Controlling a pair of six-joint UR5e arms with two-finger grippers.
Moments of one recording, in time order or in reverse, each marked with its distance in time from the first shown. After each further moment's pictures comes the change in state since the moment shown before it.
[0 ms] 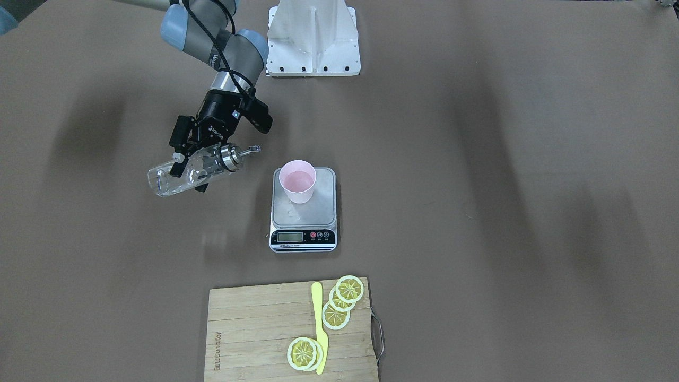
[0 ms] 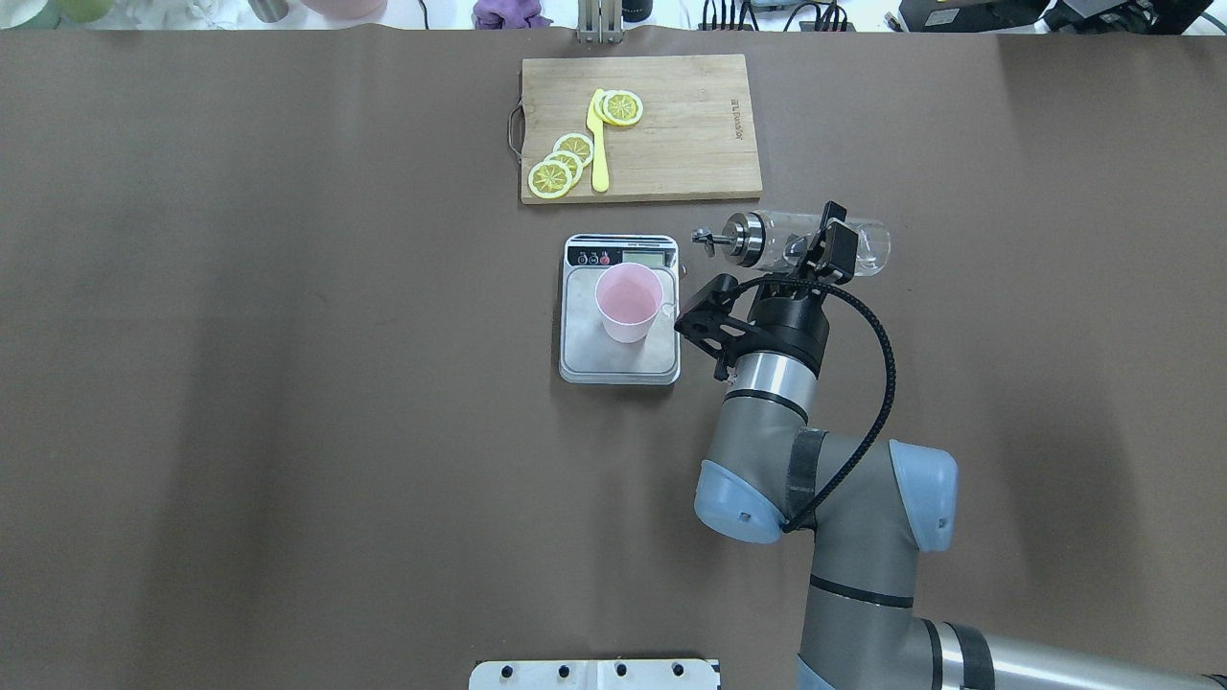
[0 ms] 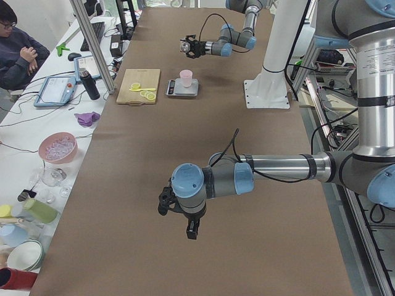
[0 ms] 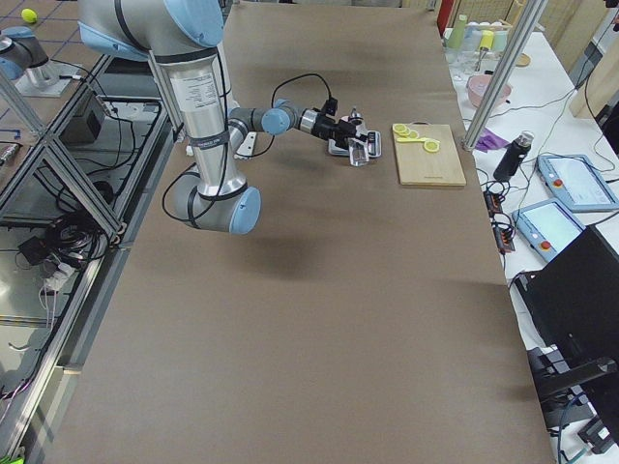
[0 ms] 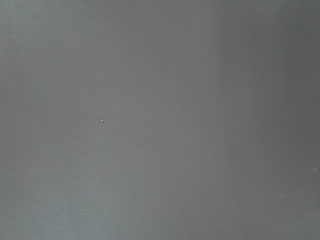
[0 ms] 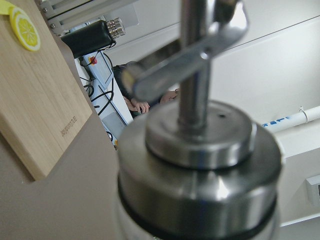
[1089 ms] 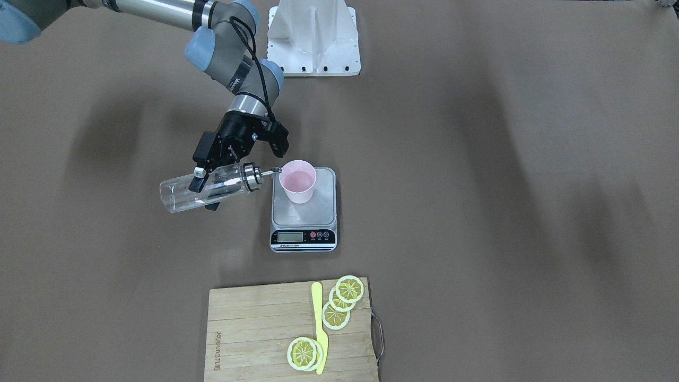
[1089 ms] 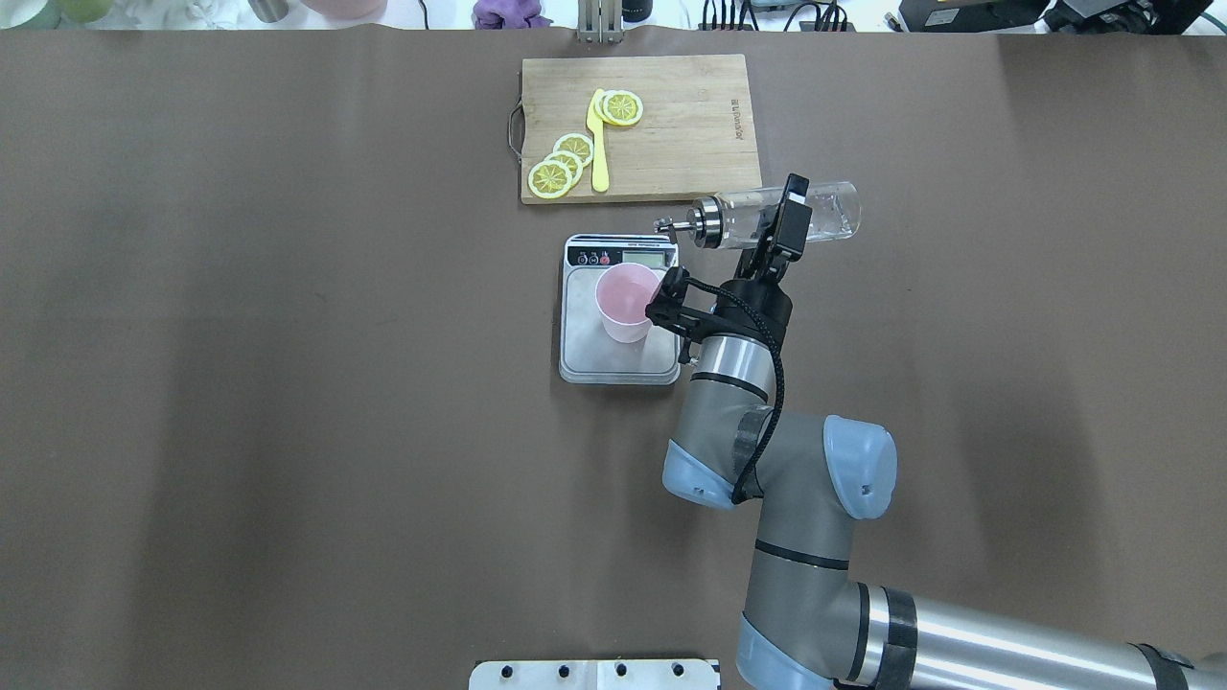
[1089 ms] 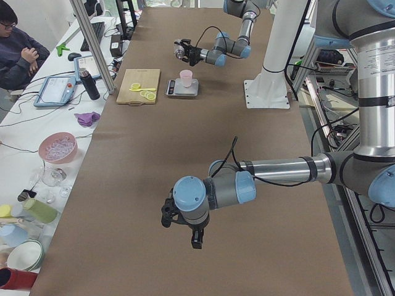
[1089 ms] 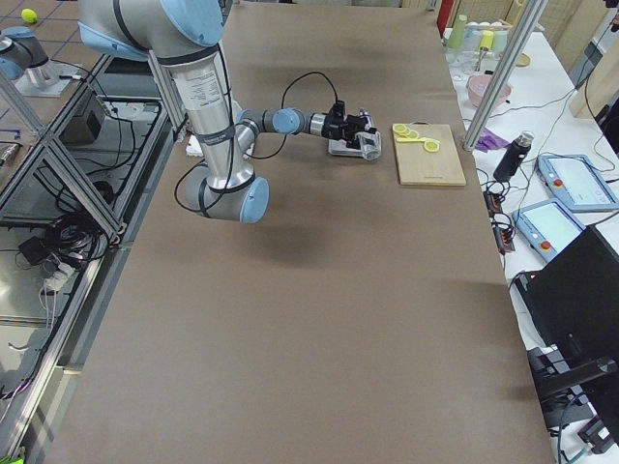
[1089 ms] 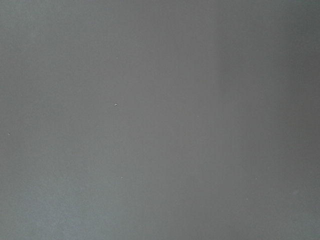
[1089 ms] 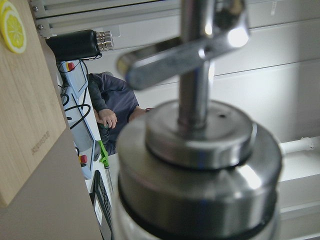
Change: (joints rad) left arm -0.010 0.001 0.051 0.003 0.000 0.001; right arm 0.031 0.100 -0.166 -0.095 -0.157 -0.004
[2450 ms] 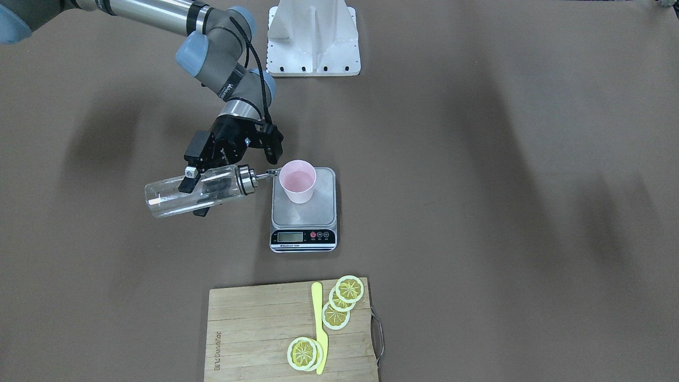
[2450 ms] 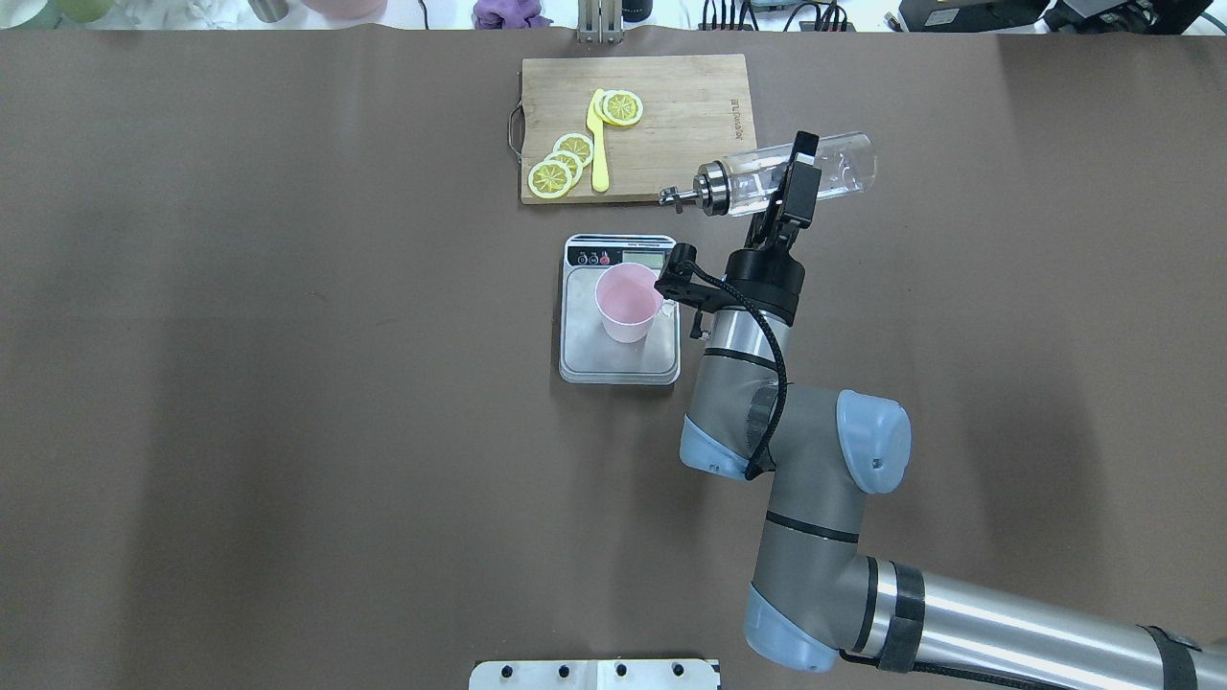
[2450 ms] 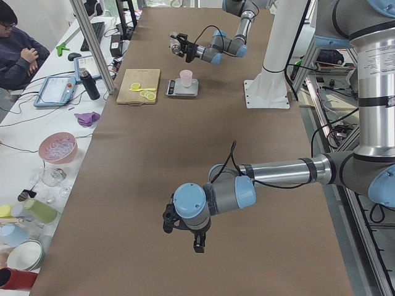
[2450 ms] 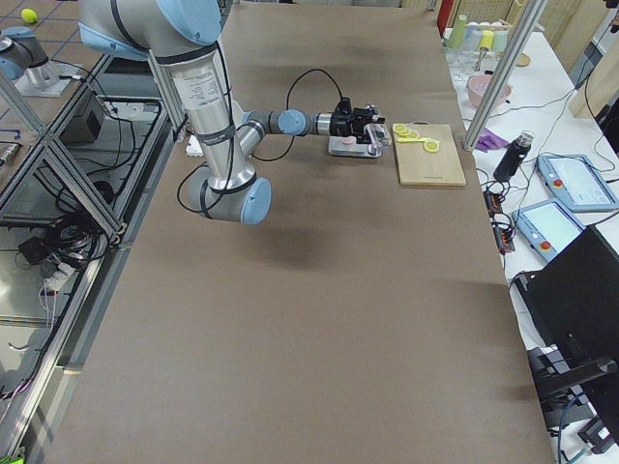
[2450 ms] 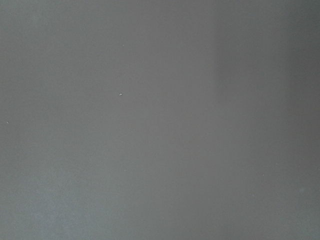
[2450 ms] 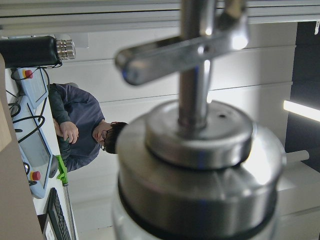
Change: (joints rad) left arm 0.000 -0.001 0.033 0.000 -0.008 0.001; right arm 0.037 -0.007 -0.003 -0.019 -0.122 -0.001
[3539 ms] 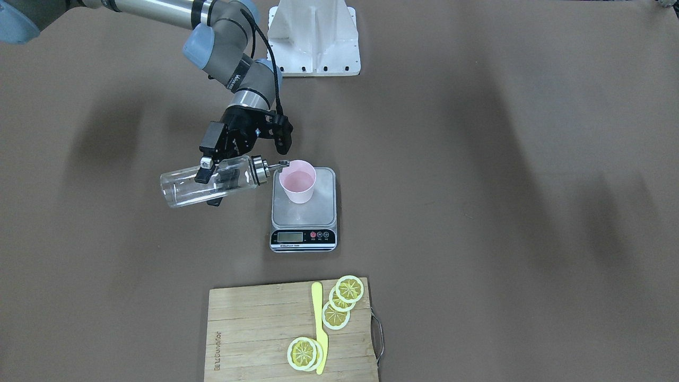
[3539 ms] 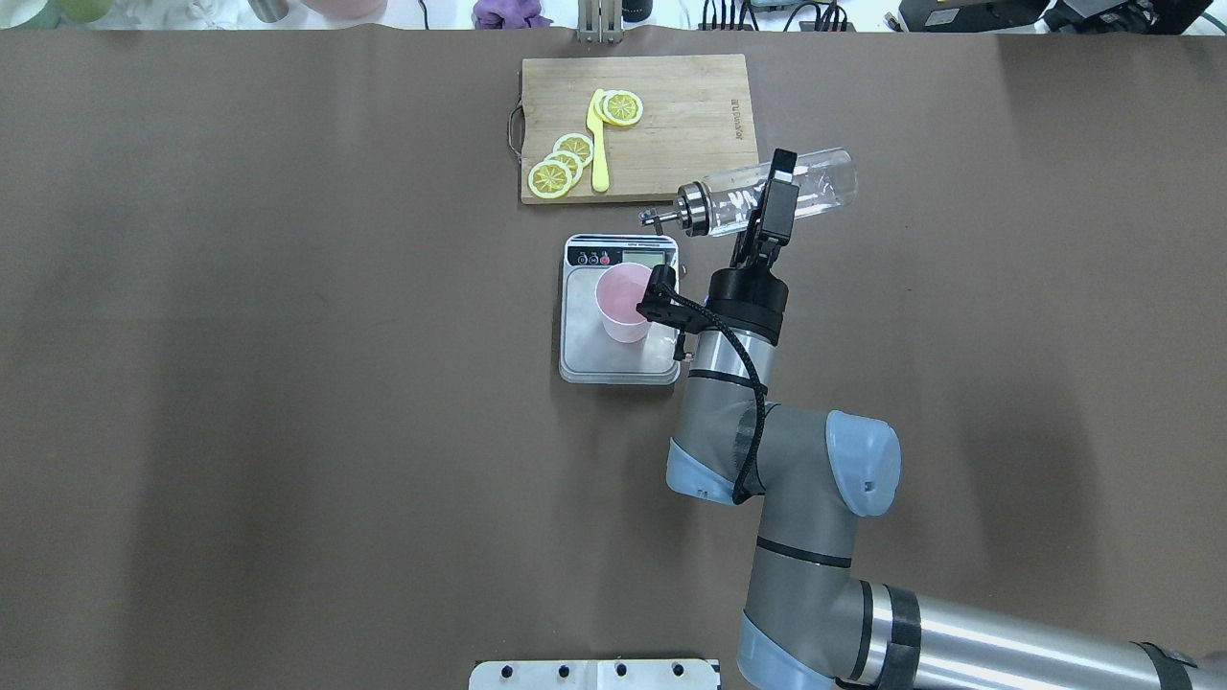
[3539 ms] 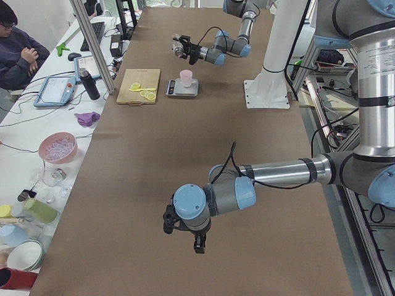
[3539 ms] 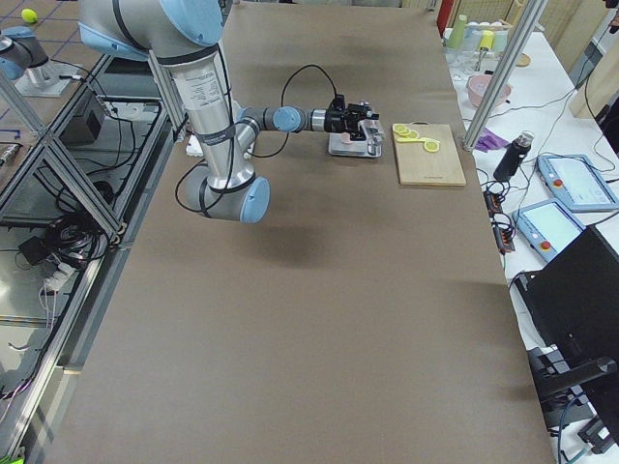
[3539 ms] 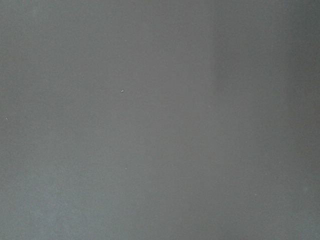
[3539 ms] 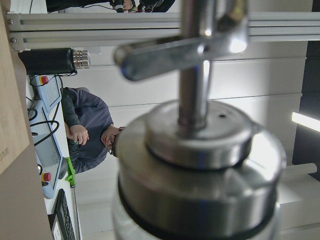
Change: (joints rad) left arm 0.000 0.003 0.005 -0.002 0.000 0.002; right arm -0.040 0.001 0.023 0.001 0.005 -0.069
